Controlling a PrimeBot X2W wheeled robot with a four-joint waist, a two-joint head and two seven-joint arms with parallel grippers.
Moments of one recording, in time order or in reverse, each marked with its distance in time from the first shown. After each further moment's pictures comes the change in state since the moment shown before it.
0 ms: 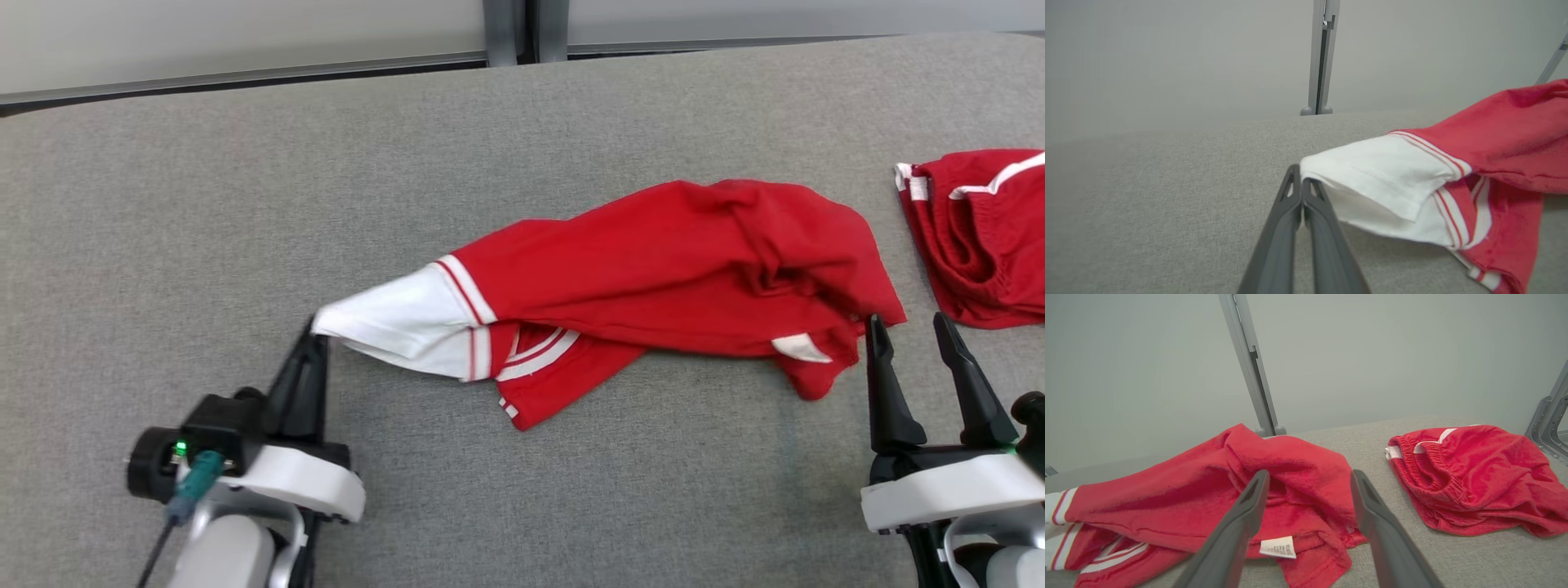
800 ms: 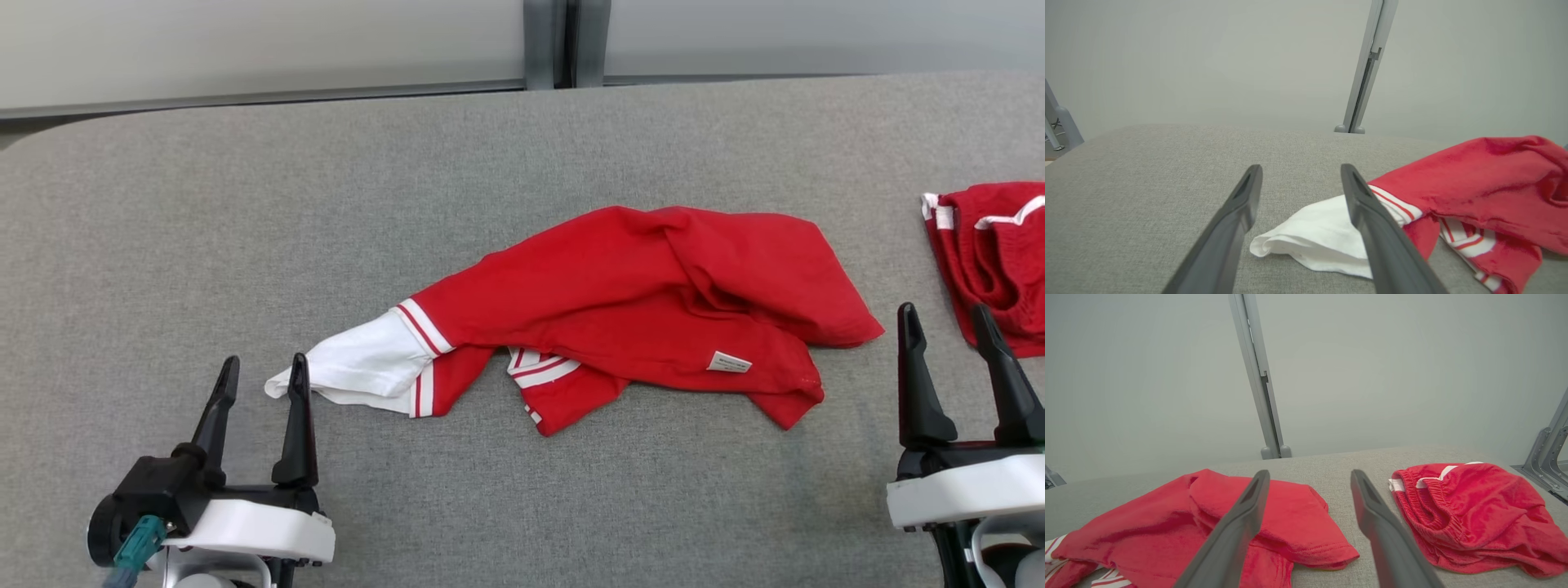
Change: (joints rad) left arm 0.165 0.000 0.122 -0.177 -0.066 0.035 -0.004; right arm 0.011 -0.001 -0.054 -0.059 -0.030 0.000 0.021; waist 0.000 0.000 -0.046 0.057
